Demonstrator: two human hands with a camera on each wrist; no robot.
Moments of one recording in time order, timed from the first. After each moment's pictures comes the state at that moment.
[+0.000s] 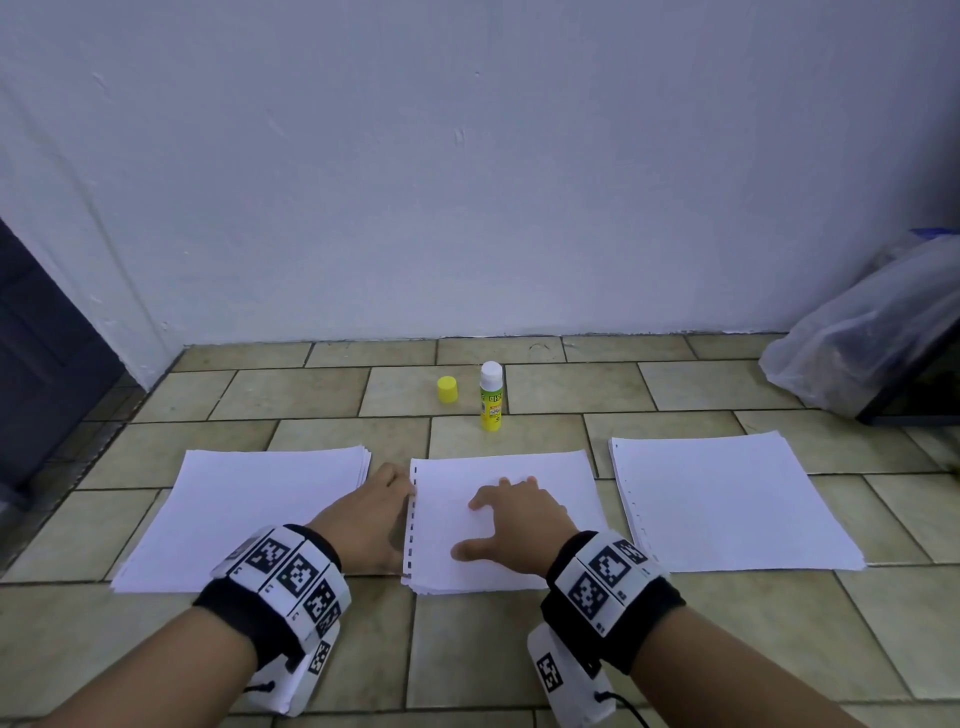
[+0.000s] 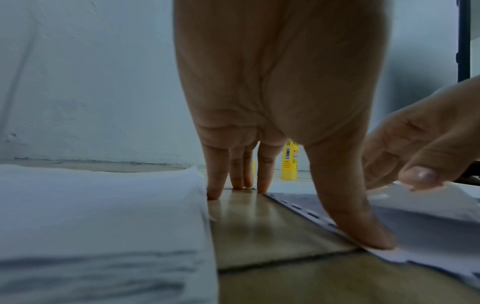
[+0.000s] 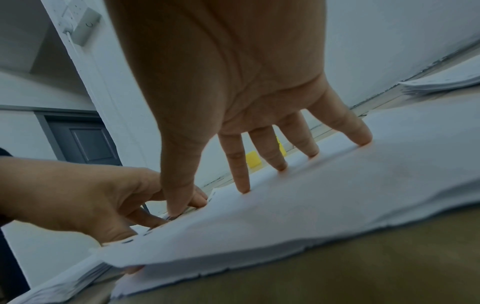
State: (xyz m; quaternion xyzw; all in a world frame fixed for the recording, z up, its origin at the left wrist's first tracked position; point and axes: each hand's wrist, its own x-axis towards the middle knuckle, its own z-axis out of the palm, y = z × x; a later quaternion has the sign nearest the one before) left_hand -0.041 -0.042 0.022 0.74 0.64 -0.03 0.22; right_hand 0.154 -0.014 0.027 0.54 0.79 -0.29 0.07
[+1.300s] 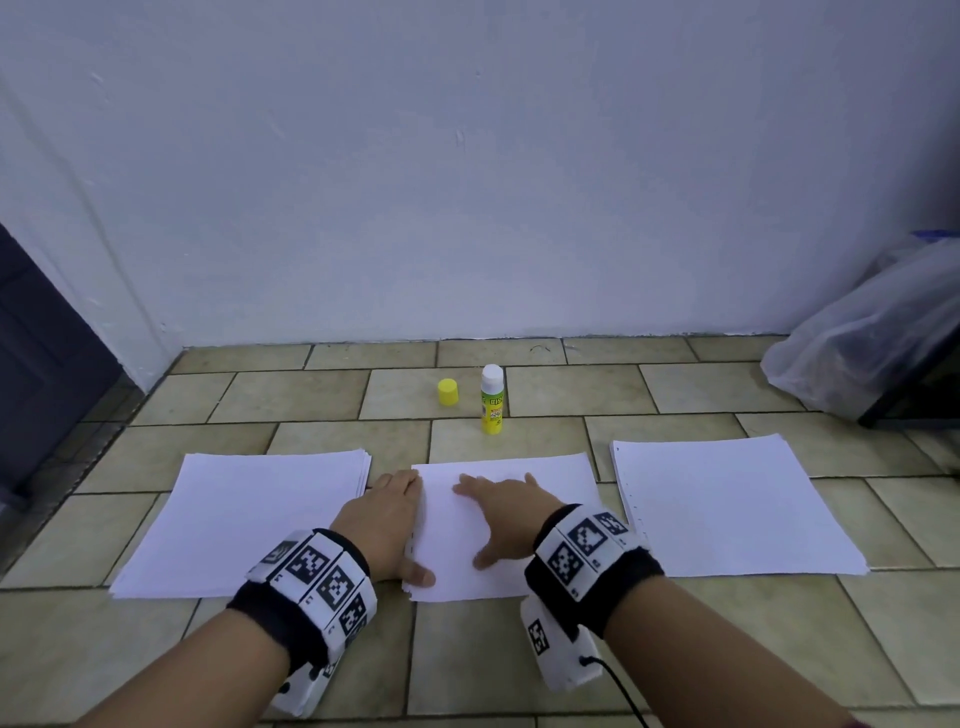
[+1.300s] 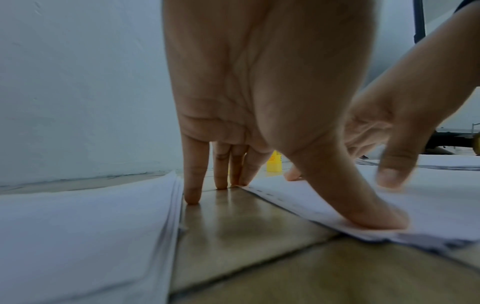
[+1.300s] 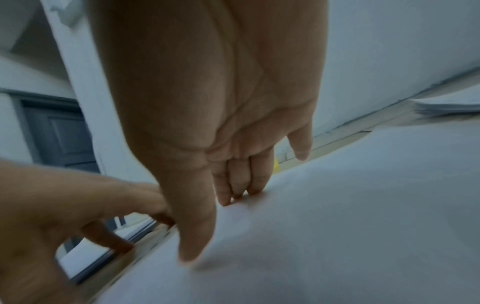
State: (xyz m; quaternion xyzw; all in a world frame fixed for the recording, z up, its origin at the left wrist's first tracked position) left_hand -0.018 -0.046 0.035 0.72 0.67 -0.12 0.16; right_hand 0.146 0.003 0.044 0.44 0.85 -0.24 0.16
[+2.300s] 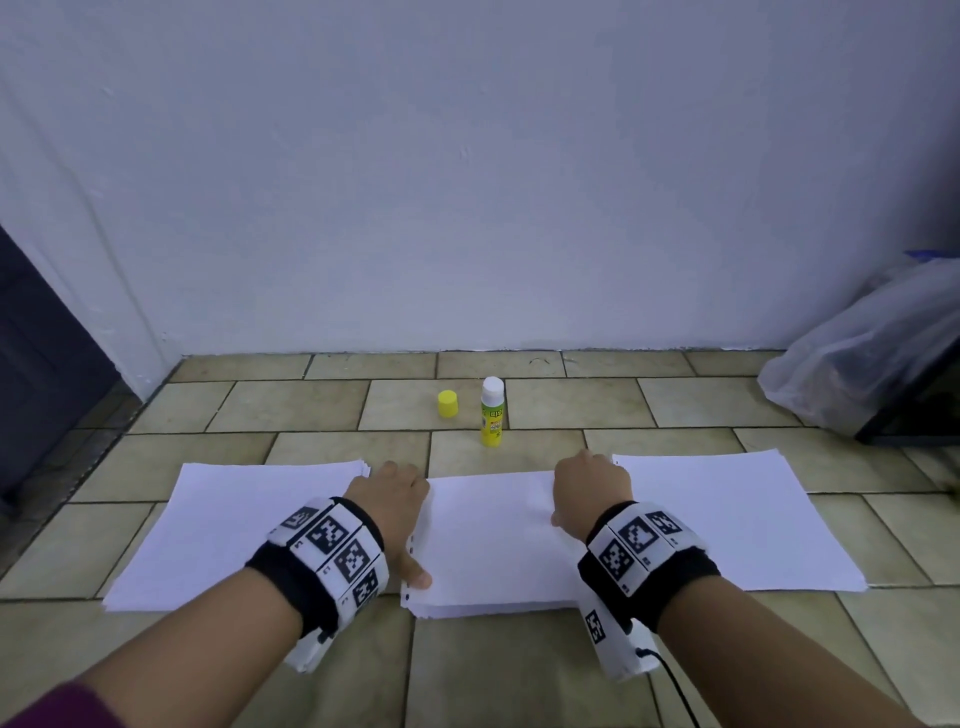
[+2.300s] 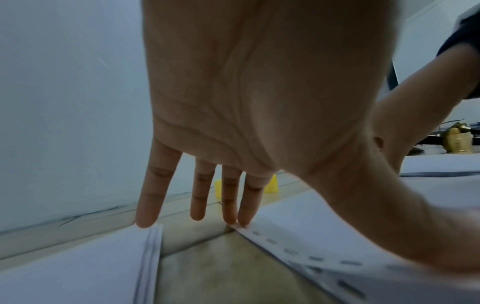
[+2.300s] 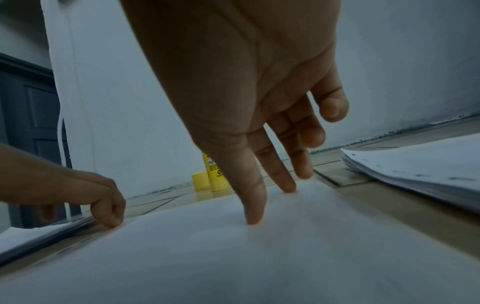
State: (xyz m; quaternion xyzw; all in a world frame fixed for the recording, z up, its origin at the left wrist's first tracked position) left_hand -0.012 -0.024 0.056 0.72 0.64 -0.24 0.11; right_hand 0.190 0.025 0.054 0.62 0.77 -0.06 0.15
